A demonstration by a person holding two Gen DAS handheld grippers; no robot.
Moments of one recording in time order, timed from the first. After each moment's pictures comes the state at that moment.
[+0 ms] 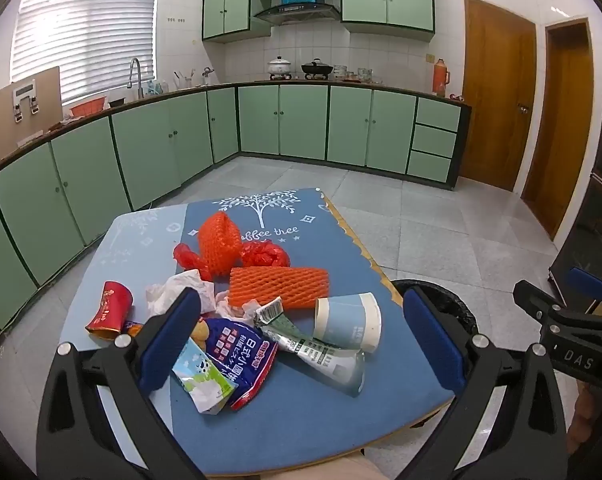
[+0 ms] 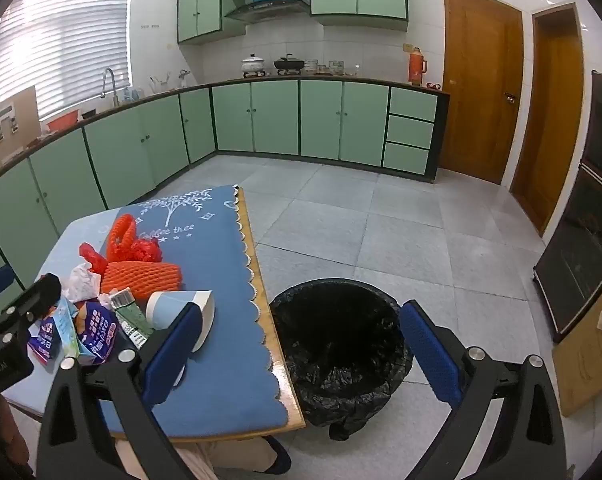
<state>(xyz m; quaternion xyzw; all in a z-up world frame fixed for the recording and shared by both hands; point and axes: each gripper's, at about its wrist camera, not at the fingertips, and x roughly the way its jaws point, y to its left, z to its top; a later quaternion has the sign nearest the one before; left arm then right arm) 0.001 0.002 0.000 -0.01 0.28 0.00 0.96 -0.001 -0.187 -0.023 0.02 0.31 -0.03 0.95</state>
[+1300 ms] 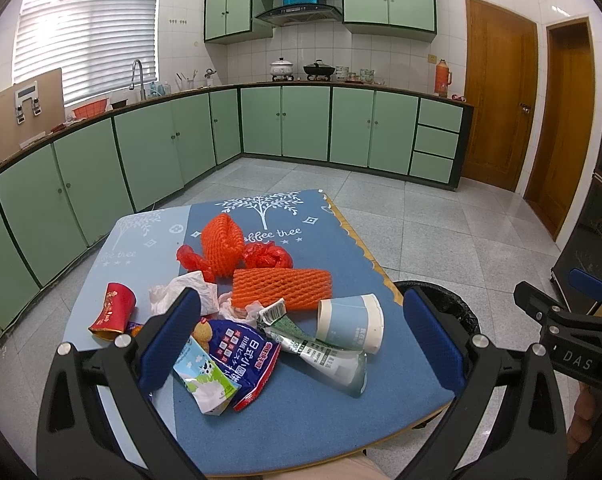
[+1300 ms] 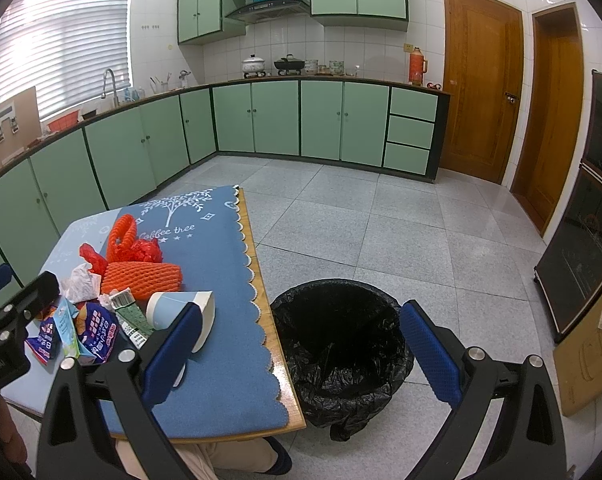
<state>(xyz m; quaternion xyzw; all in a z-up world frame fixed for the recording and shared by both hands) 0.000 0.002 0.001 0.00 0.28 0.01 0.96 -0.001 -0.187 -0.024 0.02 0.31 -0.02 0.95</state>
